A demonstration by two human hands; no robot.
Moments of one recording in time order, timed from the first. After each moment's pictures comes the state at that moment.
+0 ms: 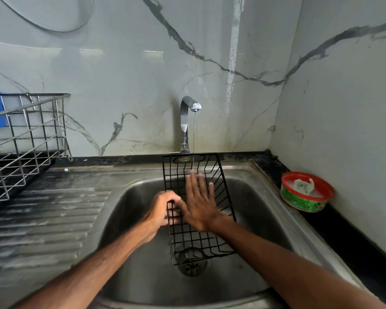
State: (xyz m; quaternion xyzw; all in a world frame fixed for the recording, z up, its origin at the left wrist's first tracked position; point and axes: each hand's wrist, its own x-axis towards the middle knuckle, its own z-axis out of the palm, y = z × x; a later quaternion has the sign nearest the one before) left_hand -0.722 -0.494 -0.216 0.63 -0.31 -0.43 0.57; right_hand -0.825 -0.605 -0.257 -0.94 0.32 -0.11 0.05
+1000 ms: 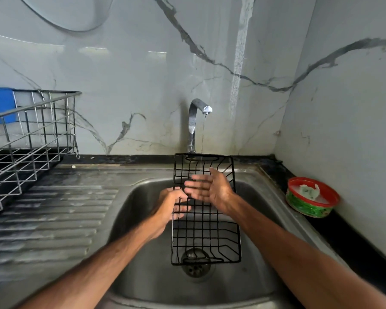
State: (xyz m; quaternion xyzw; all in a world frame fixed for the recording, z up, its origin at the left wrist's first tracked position) left_hand -0.718 -0.495 -0.210 0.64 -0.31 -0.39 0.58; right_hand -0.830 -0.623 -0.195 -0.49 0.31 -0.27 0.77
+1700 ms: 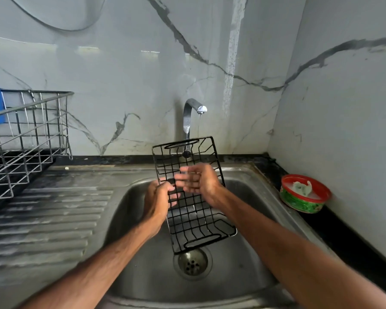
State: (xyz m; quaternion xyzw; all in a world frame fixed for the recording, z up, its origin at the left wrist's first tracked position) left_hand -0.703 -0.514 -0.223 0.63 -0.25 -0.30 0.67; right_hand -0.812 -0.612 -0.181 -0.58 0.33 -0.28 0.69
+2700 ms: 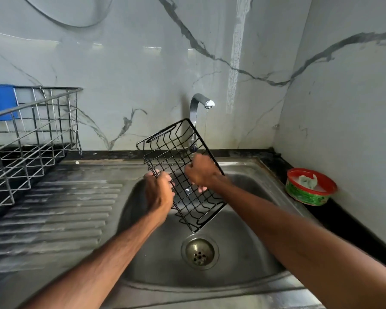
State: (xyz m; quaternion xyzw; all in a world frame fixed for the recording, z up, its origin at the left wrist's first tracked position) left_hand -0.694 -0.501 -0.216 0.69 -0.20 -0.18 0.67; right_hand -0.788 -0.601 -0.162 -0.86 0.41 -0.19 0.22
